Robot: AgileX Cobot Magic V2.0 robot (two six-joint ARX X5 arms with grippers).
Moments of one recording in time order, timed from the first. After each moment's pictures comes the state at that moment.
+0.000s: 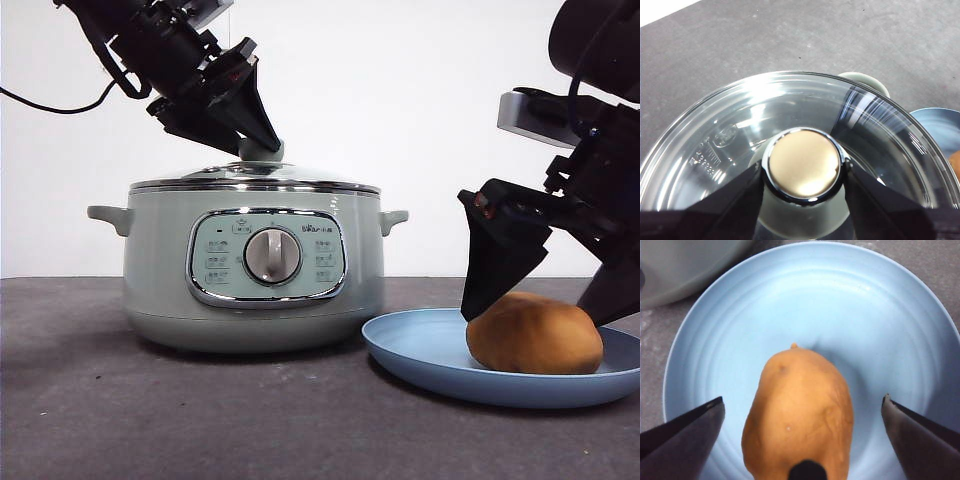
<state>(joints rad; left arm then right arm) -0.38 1.65 1.34 -0.32 0.34 0.23 0.43 1.32 0.62 -0.22 -0.10 0.10</state>
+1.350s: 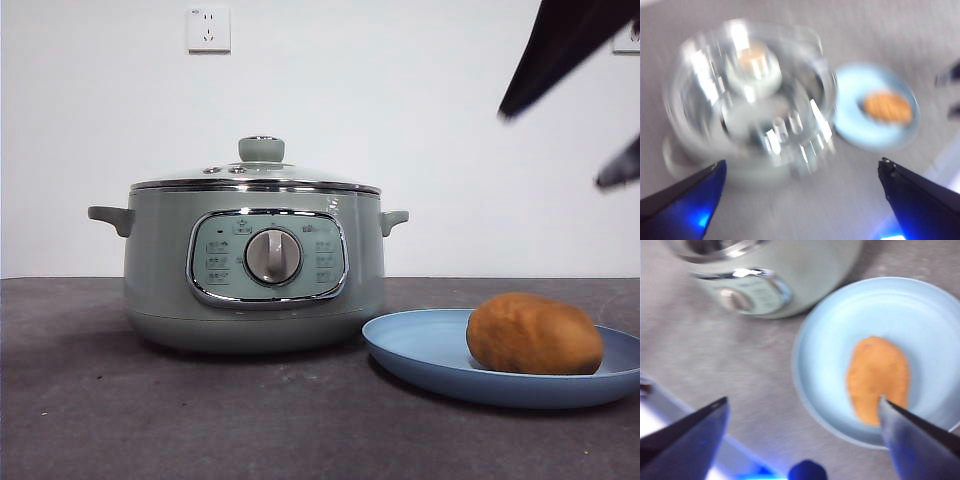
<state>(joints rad) -0.38 1.09 1.35 -1.02 0.30 0.16 0.43 0.84 0.71 -0.63 -0.33 0.16</state>
